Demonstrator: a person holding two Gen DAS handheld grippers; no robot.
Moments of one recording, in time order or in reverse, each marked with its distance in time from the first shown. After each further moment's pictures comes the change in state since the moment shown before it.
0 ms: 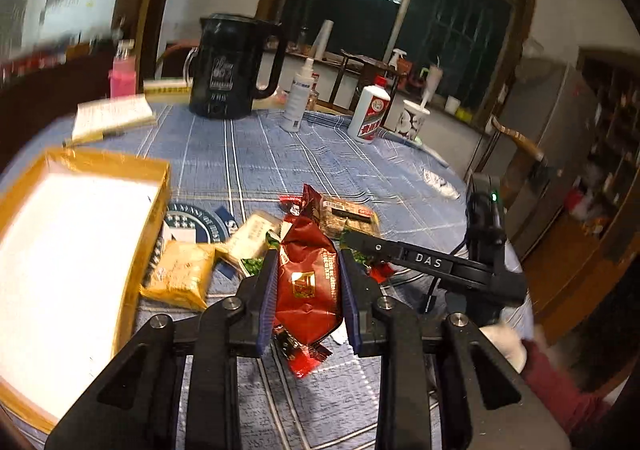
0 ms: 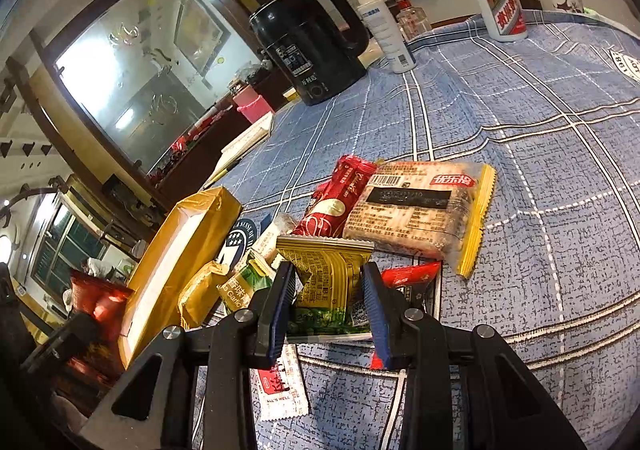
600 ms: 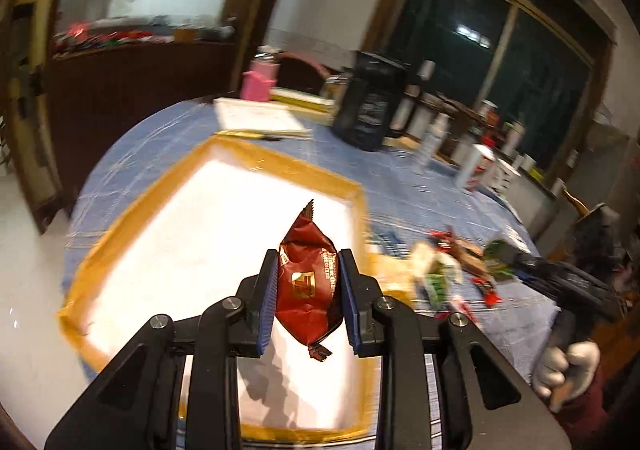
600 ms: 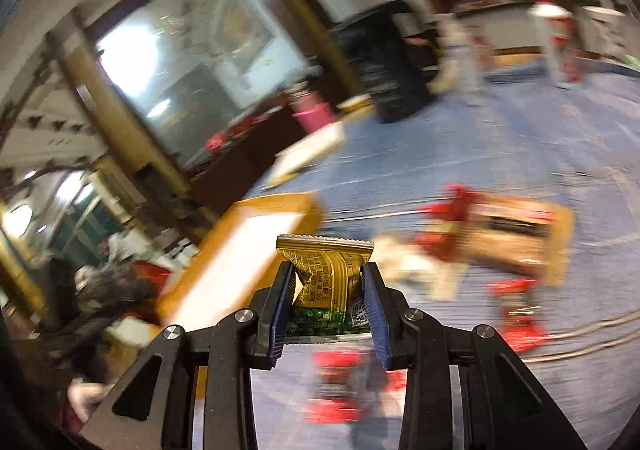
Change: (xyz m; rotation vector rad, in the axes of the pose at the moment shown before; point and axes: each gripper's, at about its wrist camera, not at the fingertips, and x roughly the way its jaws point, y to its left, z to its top) left arm -0.086 0.155 -0.004 -0.194 -0.087 0.276; right arm -0.001 0.133 -0.004 -0.205 0.028 0.132
